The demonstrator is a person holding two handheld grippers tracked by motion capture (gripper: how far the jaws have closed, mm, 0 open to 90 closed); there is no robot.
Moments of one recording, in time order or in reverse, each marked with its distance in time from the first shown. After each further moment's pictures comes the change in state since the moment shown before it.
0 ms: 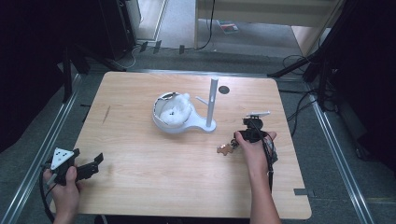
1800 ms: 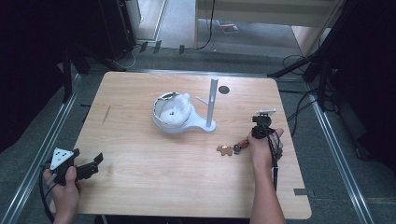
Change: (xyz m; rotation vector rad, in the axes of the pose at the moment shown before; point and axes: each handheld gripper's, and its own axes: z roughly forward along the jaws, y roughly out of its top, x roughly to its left) left arm 0.001 0.000 0.000 -0.006 -0.002 -0.010; right arm -0.030 0.013 0.015 -0.024 -0.214 0.024
